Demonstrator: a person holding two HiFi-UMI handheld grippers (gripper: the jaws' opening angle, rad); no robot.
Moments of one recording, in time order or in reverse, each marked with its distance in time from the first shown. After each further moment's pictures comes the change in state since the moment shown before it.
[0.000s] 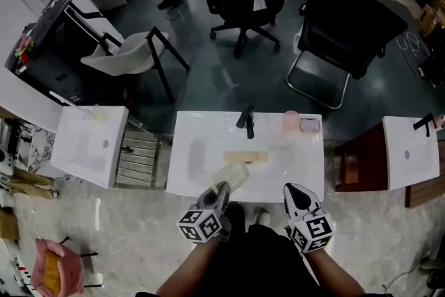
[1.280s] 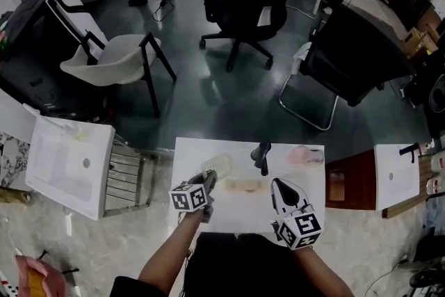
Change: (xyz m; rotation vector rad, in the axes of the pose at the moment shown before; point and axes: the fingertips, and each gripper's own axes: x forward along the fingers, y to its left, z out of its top) left arm 0.137 0.198 0.077 -0.066 0.225 -0.069; right arm 0.184 0.039 0.091 -0.048 0.014 -0.093
